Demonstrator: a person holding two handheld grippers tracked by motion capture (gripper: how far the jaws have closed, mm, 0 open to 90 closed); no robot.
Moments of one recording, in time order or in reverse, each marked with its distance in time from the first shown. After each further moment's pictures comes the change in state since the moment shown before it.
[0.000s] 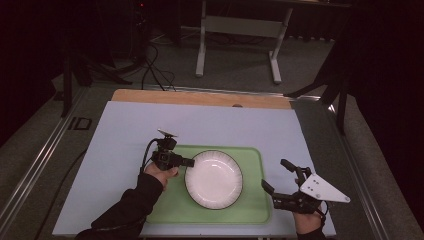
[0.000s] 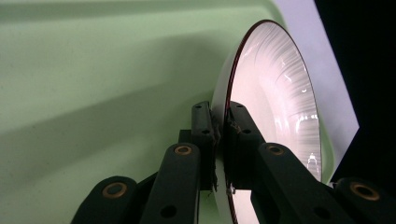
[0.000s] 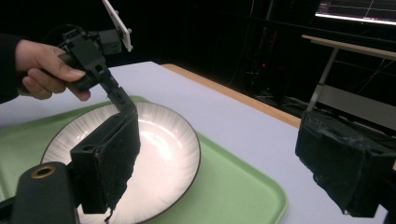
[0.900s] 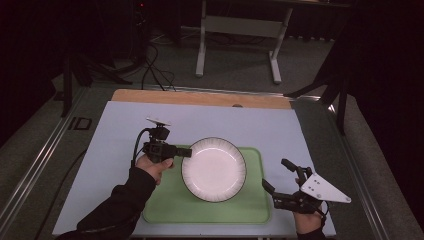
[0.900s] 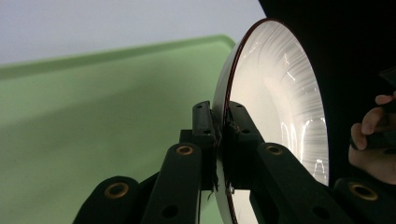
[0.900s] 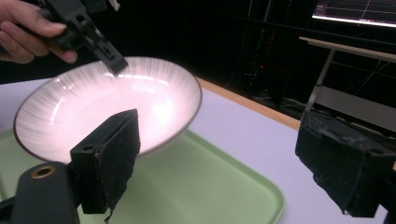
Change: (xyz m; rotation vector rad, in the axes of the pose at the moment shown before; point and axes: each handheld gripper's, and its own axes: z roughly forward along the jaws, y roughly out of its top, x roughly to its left) left arm -0.031 0.013 -0.049 -0.073 -0.036 0.052; right arm 0.000 0.001 -0.001 -0.007 -0.009 0.001
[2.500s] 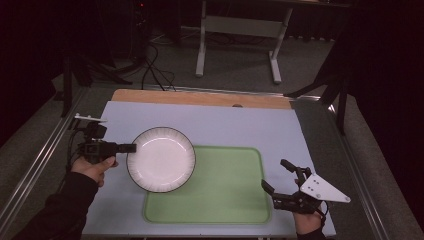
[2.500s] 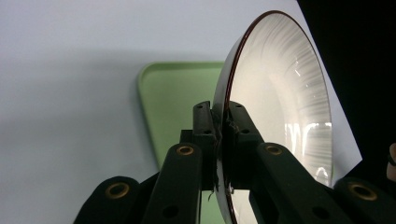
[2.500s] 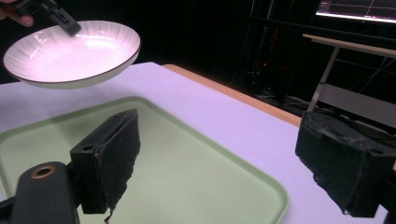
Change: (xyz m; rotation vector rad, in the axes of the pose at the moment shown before) left arm 0.053 -0.025 -0.121 -0.124 0.156 -0.095; right arm 0.000 -0.001 0.000 0.005 0.010 0.007
